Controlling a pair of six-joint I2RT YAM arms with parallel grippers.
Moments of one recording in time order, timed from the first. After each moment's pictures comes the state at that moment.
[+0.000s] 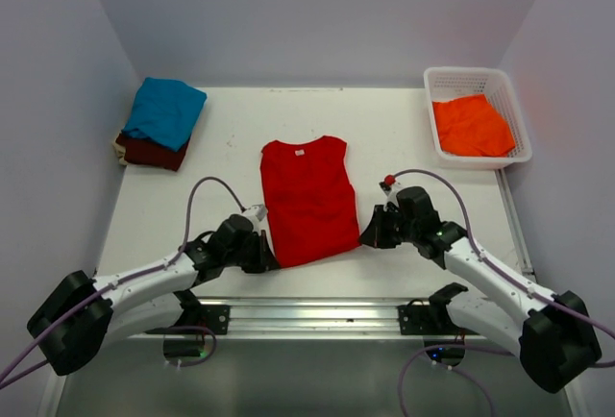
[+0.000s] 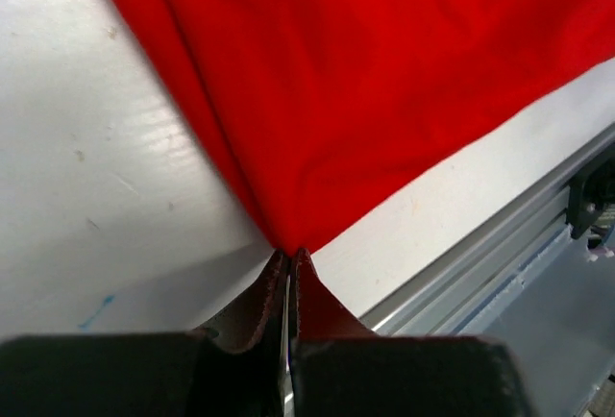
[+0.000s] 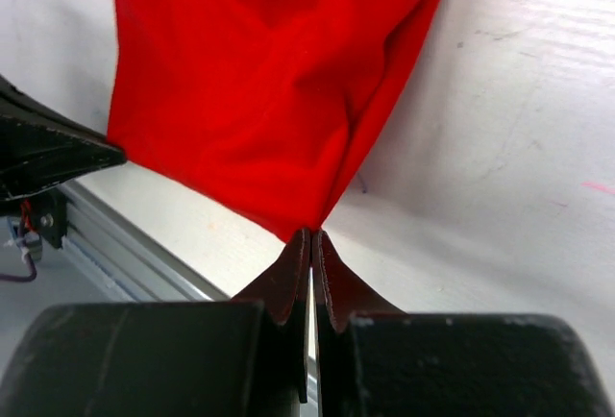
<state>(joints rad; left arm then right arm) -0.74 1.03 0.28 -0.08 0.20 -0.78 0.49 0.99 0.47 -0.29 -0.31 0.54</state>
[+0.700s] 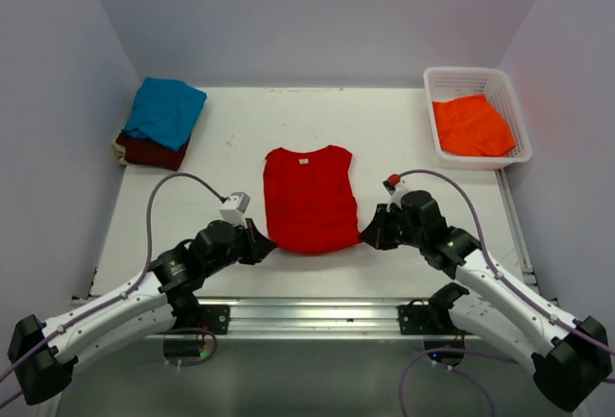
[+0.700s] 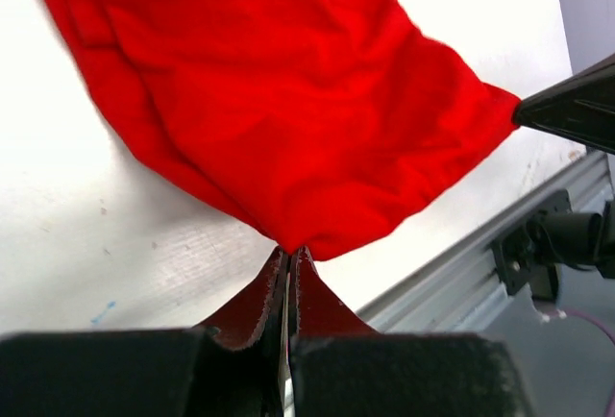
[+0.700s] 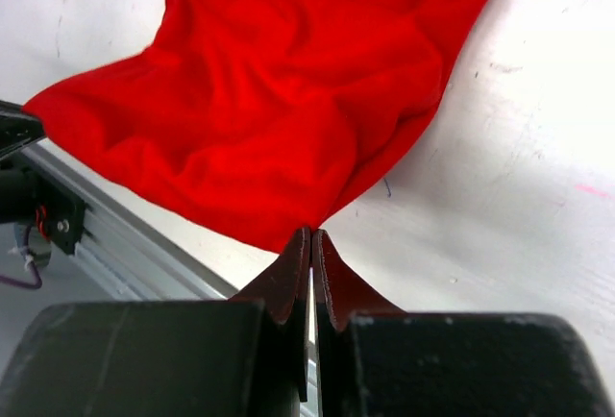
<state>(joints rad) -0.87 0.63 0.35 -0.27 -0.09 -0.82 0.58 0.80 0.50 -0.39 -0.22 0.56</state>
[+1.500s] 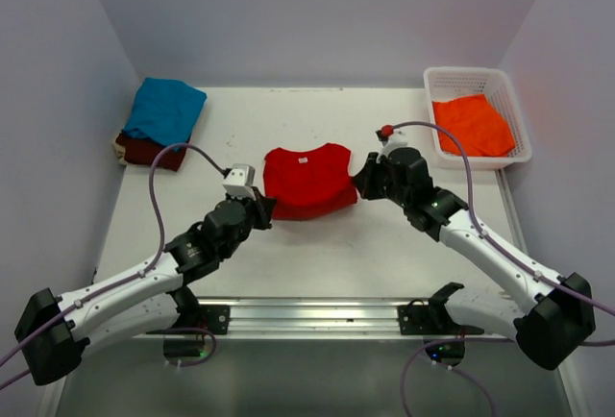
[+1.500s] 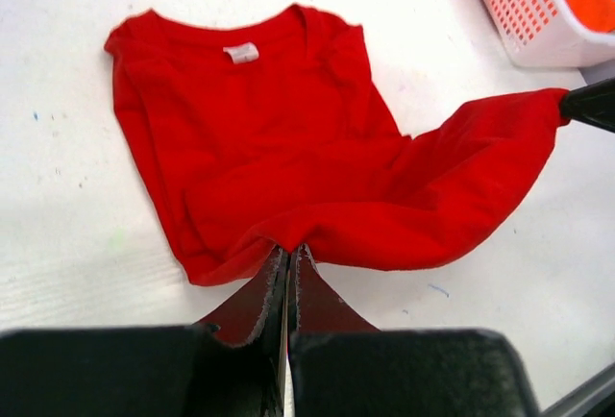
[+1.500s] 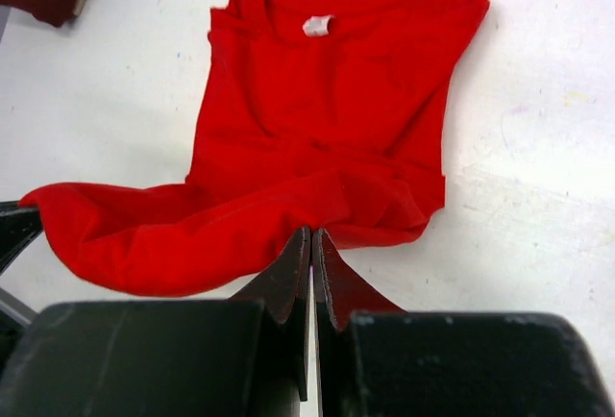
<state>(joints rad) -0.87 0.84 0.47 0.02 -0.42 -0.55 0.59 1.08 0.81 -0.24 0.04 0.47</state>
